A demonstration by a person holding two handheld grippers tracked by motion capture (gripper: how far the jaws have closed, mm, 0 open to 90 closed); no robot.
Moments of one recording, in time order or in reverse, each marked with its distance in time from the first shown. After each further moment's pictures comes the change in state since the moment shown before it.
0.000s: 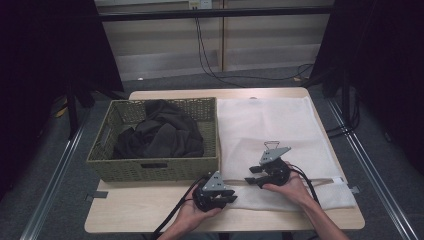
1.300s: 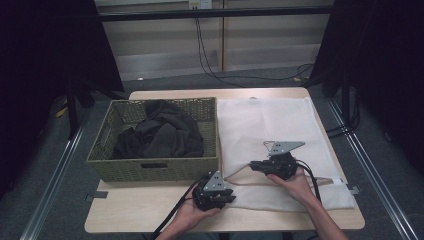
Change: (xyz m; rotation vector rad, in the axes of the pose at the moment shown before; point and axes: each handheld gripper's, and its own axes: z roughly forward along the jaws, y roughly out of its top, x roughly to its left) left arm 0.000 0.000 0.000 0.001 0.024 0.036; right arm -0.006 0.011 -0.028 -0.175 -0.026 0.079
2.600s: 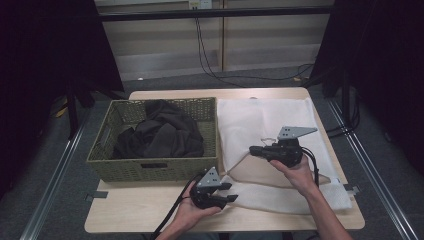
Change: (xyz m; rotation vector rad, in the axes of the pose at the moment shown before) left arm 0.001 0.007 -0.019 -0.141 -0.029 -0.084; right arm -0.005 0.040 -0.026 -0.162 0.053 0.051
